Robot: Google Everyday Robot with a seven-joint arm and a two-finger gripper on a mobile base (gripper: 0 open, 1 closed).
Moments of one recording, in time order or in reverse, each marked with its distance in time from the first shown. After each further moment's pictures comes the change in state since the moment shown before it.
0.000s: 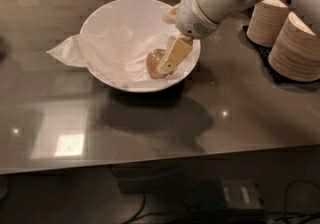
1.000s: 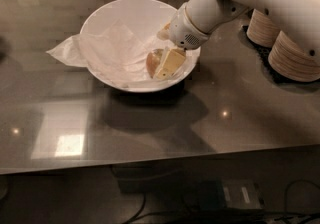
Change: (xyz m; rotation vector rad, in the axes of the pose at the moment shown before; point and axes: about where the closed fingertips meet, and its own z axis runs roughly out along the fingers) arm 0.015 0.010 0.036 -0.077 0.032 0.029
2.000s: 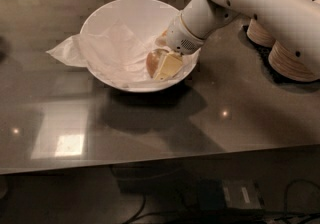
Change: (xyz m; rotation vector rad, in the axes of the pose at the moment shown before) arm 0.007 0.001 0.022 -0.042 0.009 0.022
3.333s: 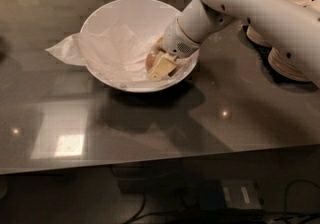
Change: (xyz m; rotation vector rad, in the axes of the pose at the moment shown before) arm 0.000 0.001 0.017 -0.036 -0.024 0.022
